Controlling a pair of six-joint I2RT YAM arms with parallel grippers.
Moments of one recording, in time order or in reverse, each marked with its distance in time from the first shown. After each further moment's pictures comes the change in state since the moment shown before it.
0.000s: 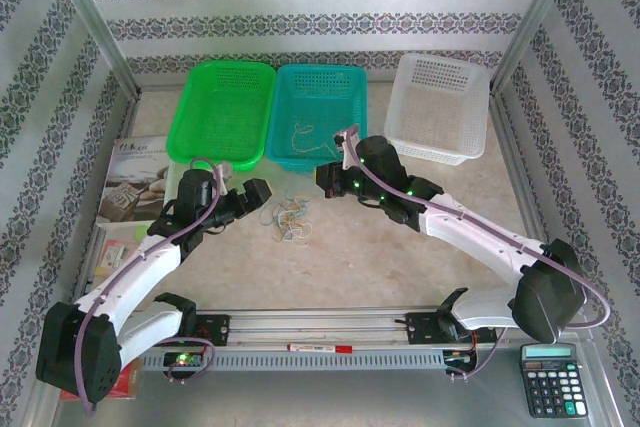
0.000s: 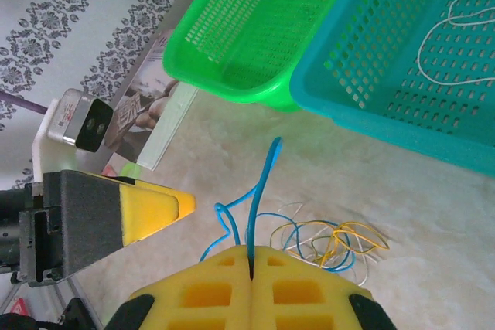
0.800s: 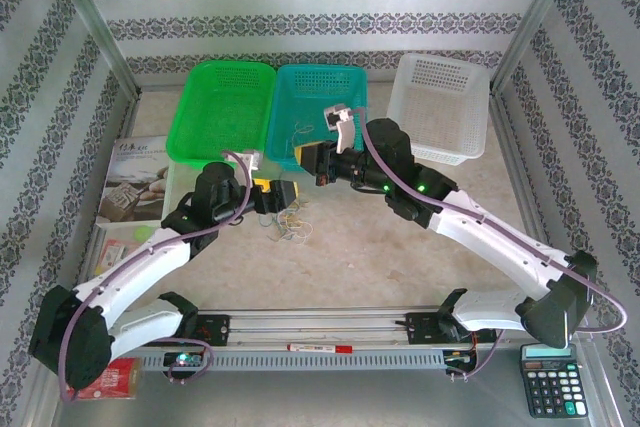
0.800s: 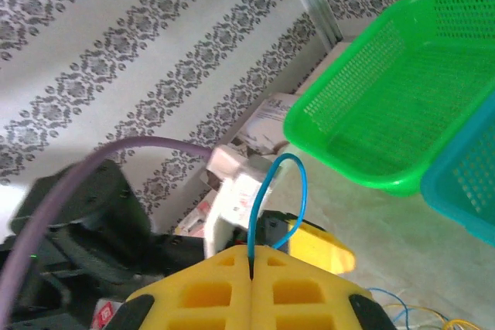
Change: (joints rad) left arm -0.202 0.068 0.101 0.132 -0.097 0.263; right arm 0.088 -0.043 0.225 -0.019 -0.041 -0.014
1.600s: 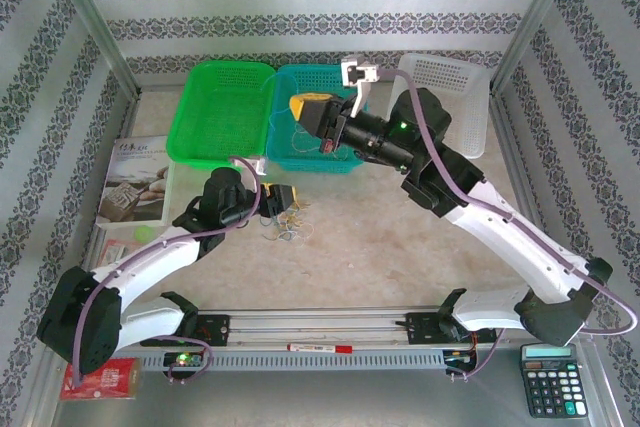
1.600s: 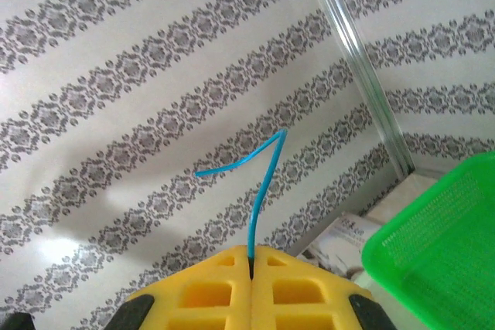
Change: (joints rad) left arm -0.006 0.082 -0.079 0.151 -0.003 0.013; right arm 0.018 0.013 0.296 0.068 -0.005 0.011
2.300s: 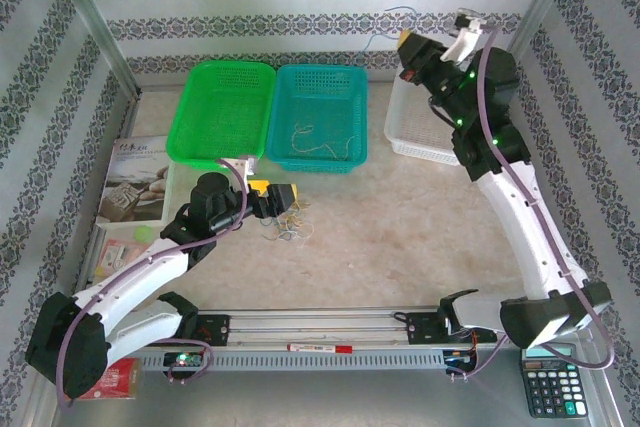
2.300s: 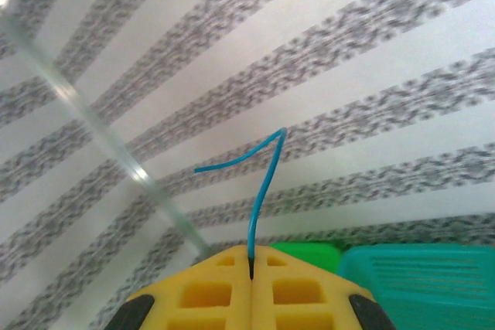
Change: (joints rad) left arm 0.000 -0.143 -0.027 -0.010 -0.015 -0.055; right arm -0.609 0.024 0.016 -0.033 0.089 0.071
